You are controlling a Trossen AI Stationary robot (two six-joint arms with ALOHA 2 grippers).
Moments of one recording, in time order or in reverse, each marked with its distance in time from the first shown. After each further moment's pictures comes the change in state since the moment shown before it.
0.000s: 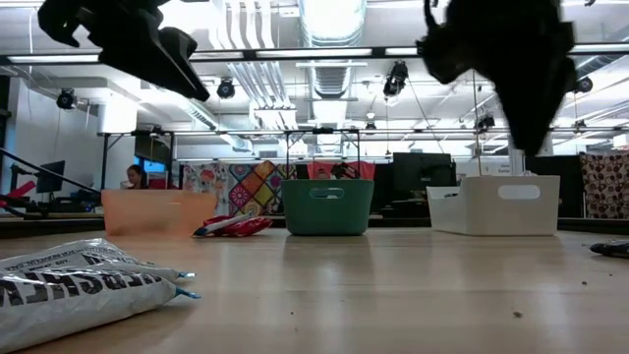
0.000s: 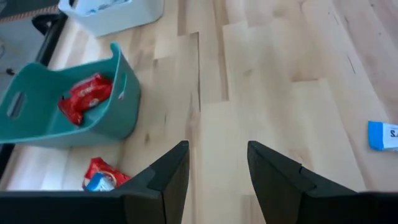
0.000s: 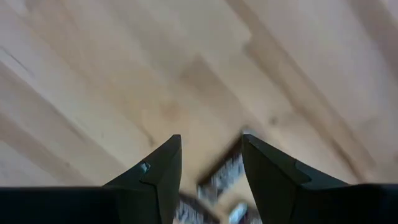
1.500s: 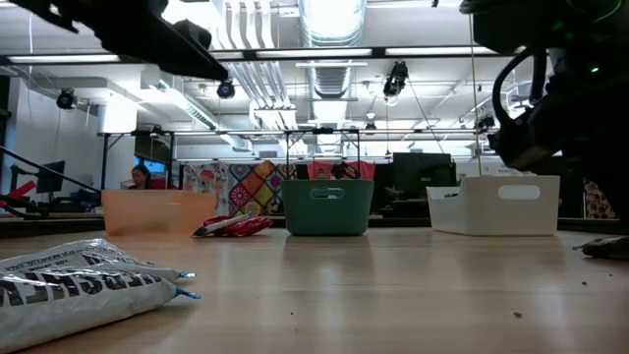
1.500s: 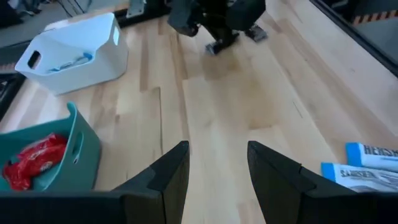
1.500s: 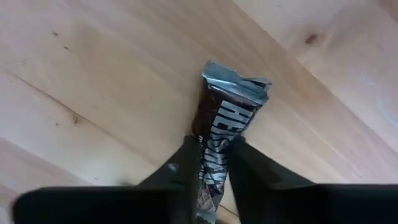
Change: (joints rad) left arm -0.003 0.015 -0.098 0.340 0.142 0.109; right arm 0.090 -0.002 -0.386 0.369 -0.146 0.260
